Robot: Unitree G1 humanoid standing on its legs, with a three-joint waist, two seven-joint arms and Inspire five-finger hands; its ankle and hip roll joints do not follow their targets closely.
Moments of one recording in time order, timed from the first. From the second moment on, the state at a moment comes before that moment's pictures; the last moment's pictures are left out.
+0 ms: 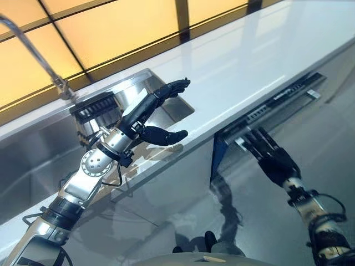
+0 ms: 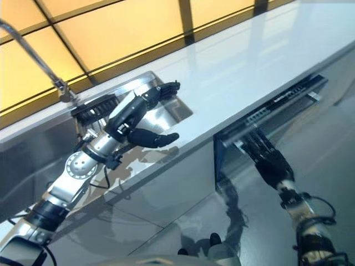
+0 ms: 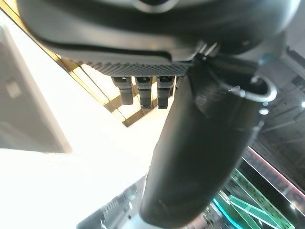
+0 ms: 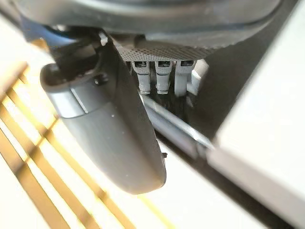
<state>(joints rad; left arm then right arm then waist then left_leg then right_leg) -0.28 0.67 -0.30 -0.06 -0.25 -0.42 -0.15 -0.17 -0.54 -0.05 0.63 1.16 0.07 0.65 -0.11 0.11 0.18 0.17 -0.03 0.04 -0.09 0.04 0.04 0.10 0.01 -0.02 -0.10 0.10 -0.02</state>
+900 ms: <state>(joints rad) -0.30 0.46 -0.30 -0.27 -0.63 -0.31 -0.50 0.06 -0.42 0.01 1.01 0.37 0.07 0.22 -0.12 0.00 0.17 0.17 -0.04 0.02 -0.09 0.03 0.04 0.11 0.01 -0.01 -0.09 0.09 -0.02</state>
